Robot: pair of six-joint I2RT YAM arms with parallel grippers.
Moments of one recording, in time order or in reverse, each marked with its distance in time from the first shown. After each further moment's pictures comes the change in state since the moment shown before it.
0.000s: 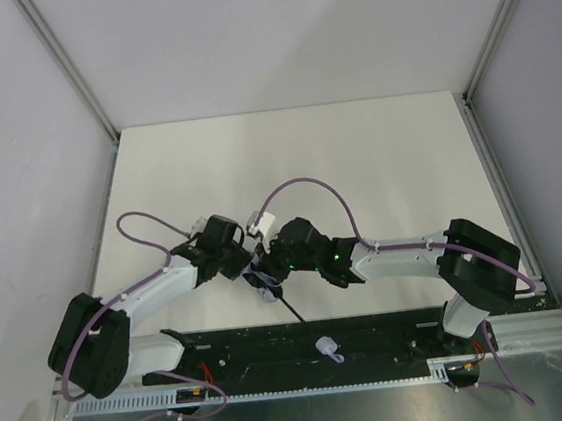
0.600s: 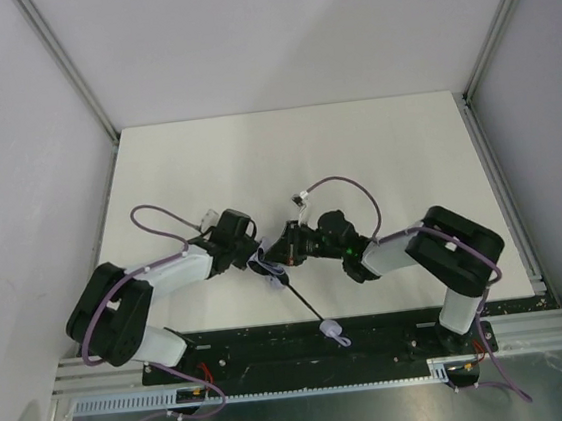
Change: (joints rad) left arm -0.035 0.212 0.040 0.180 -0.071 -0.036; right arm -0.215 0.098 -0.251 0.623 -0.286 0.710
